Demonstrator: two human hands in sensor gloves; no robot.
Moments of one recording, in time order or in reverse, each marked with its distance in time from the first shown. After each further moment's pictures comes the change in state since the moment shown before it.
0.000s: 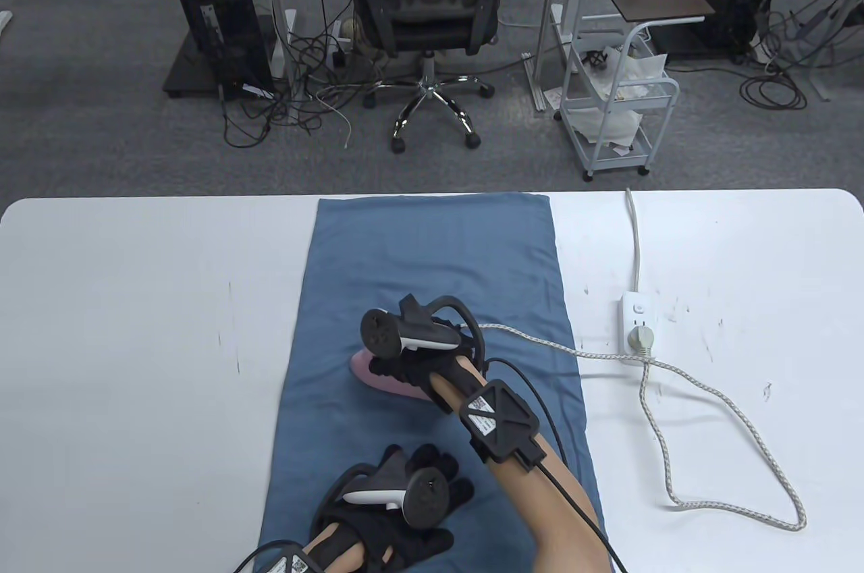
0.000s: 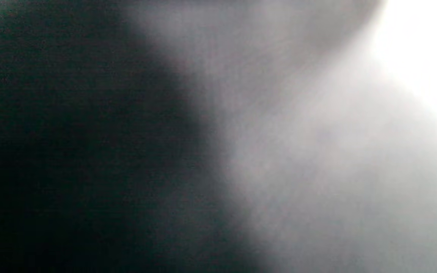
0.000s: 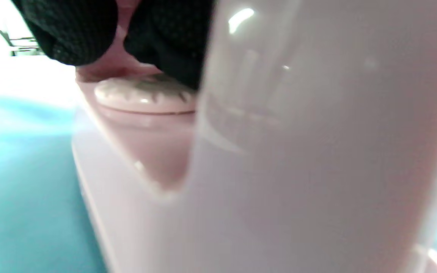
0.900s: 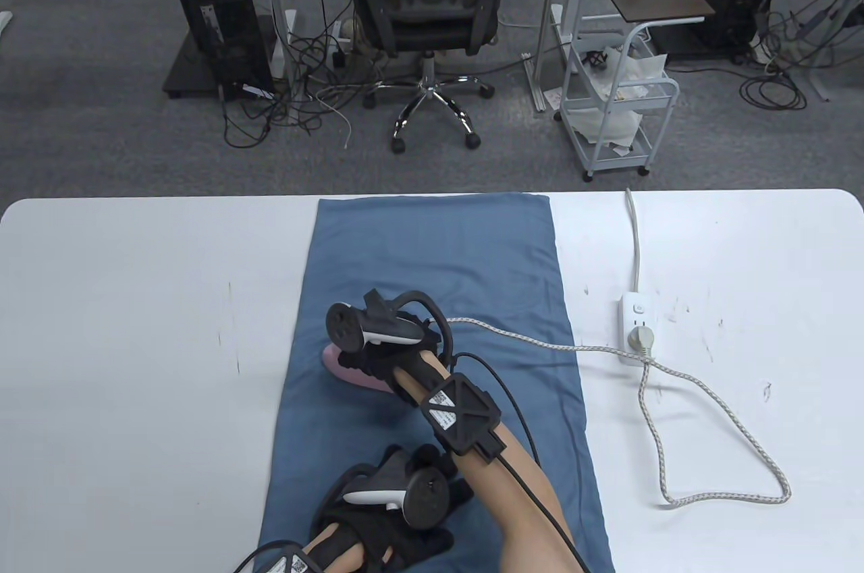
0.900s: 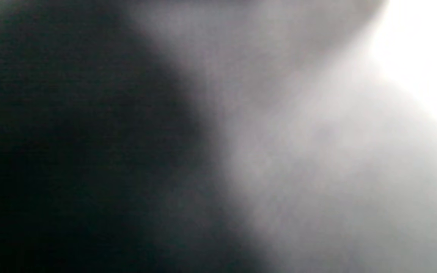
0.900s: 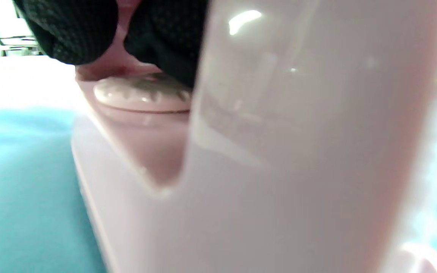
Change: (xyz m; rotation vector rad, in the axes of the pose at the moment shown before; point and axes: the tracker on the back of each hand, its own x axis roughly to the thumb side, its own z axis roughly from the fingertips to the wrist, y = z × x) left_hand 0.000 -0.001 -0.001 -0.001 0.001 -0.002; right_hand 0.034 -0.002 -0.024 0.014 0.021 -0.011
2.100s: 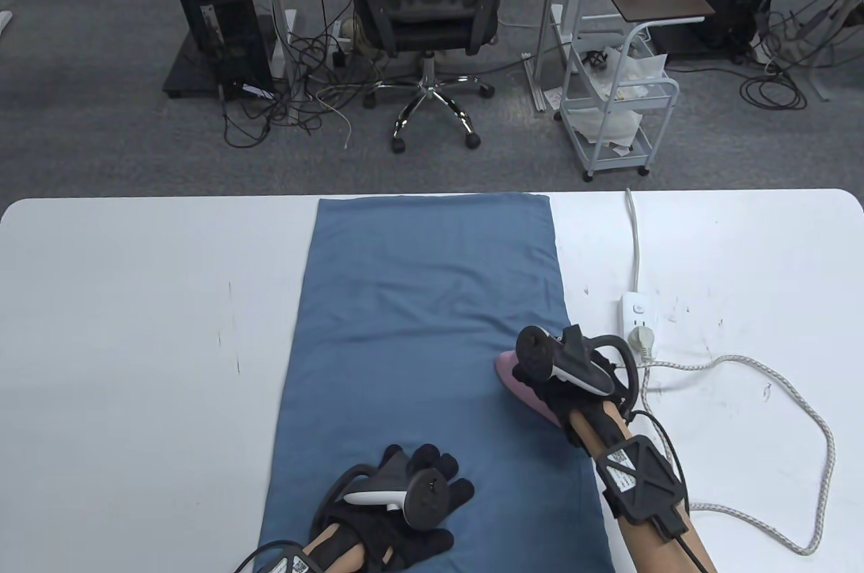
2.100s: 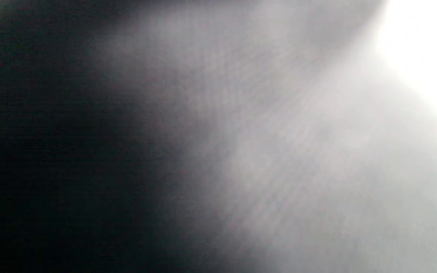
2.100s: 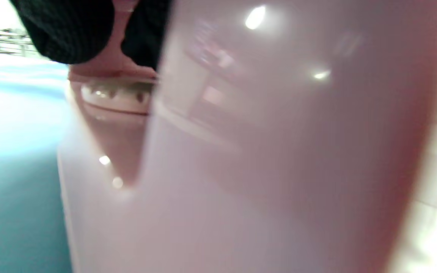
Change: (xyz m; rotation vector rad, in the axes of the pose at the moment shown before) left_hand 0.000 -0.001 0.000 0.000 0.004 -0.006; right_hand -0.187 0.015 0.168 -0.050 0.446 0.038
